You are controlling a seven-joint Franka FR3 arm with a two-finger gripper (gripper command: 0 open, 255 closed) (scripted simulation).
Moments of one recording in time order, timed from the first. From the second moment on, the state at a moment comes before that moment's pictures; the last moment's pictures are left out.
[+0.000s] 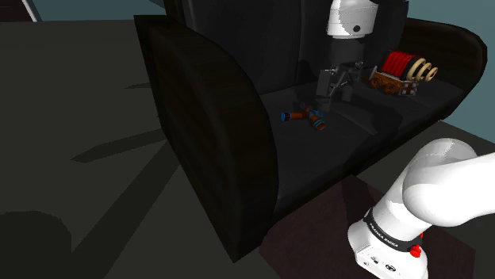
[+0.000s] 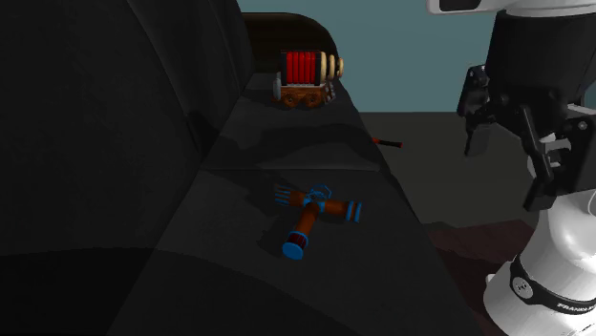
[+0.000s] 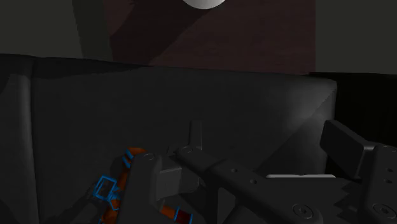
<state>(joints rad) 0.02 -0.77 0.06 -2.40 0.02 1.44 0.16</state>
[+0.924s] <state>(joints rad) -0.12 -0.62 -0.05 -2.56 -0.13 1.86 0.15</state>
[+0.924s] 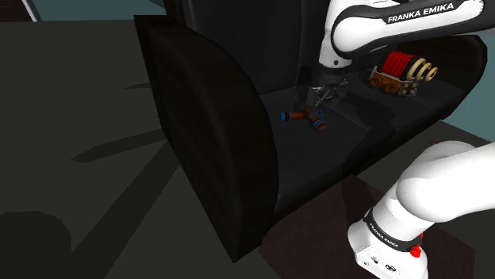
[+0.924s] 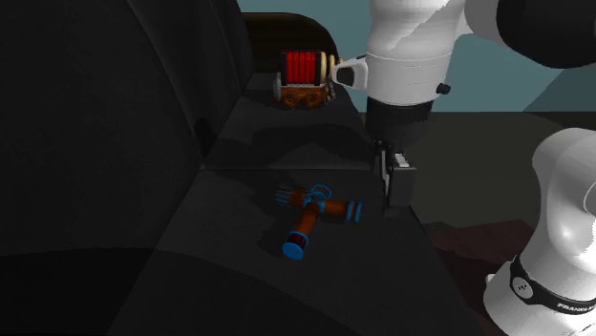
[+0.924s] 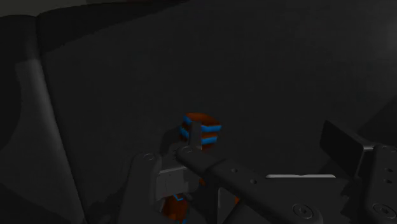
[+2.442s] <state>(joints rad) -0.20 -0.40 -0.13 -2.64 -0.21 2.23 0.17</state>
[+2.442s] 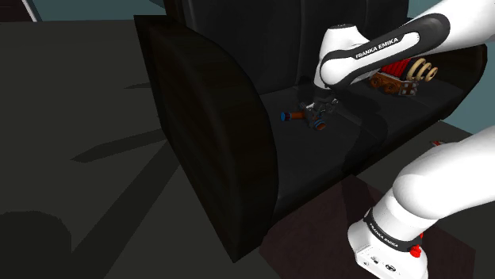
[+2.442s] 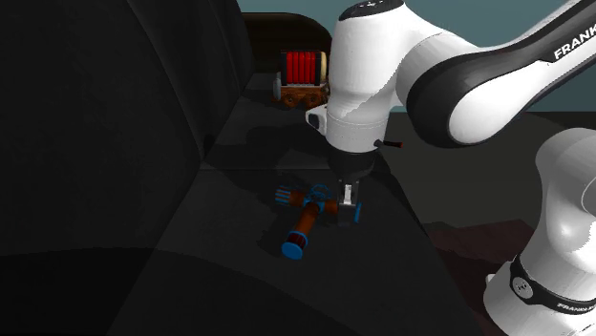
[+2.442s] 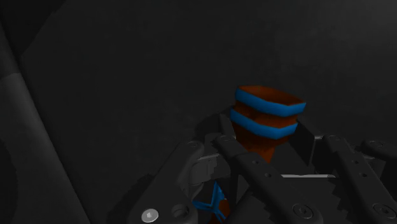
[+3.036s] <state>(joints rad) -0.20 -0.45 -0.13 -2.60 -0.20 2.14 0.16</state>
